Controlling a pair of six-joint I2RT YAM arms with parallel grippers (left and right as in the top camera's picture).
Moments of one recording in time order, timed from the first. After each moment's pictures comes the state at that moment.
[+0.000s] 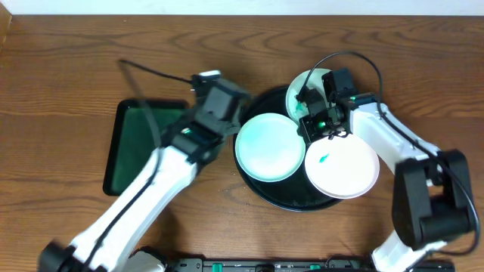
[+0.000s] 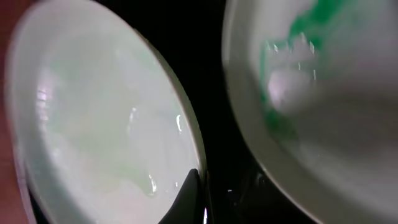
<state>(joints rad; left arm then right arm) -0.53 1.38 1.14 -0.67 -0.35 -0.62 0.26 1.81 1.17 -0.62 -0.39 -0.11</state>
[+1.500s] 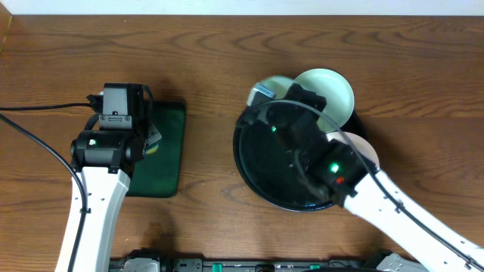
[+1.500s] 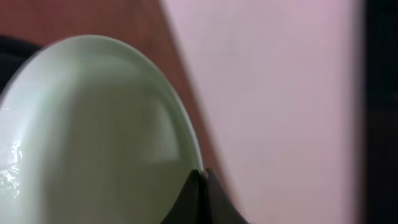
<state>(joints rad) -0.05 1.22 1.14 -1.00 -0.27 -0.56 0.76 1.37 1.16 -0.42 0.64 -0.80</state>
